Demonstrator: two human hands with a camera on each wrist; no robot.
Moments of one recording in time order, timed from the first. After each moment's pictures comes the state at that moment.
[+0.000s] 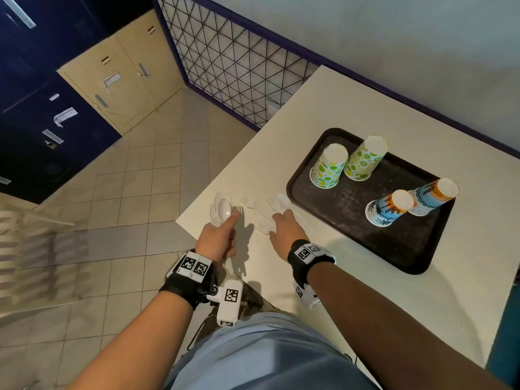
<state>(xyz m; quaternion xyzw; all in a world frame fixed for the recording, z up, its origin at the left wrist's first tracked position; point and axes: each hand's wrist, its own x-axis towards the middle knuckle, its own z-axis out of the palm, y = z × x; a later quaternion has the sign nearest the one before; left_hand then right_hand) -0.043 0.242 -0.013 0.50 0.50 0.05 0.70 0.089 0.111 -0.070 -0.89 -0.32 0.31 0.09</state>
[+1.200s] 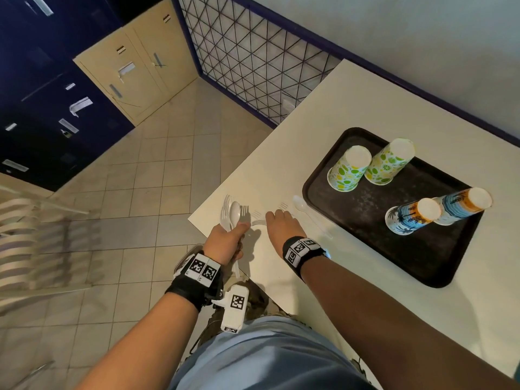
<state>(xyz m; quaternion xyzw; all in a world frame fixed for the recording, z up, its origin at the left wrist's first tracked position) -0.048 0.254 -0.023 0.52 0.53 0.03 0.68 0.077 0.157 -0.078 -0.86 -0.46 0.21 -0.05</state>
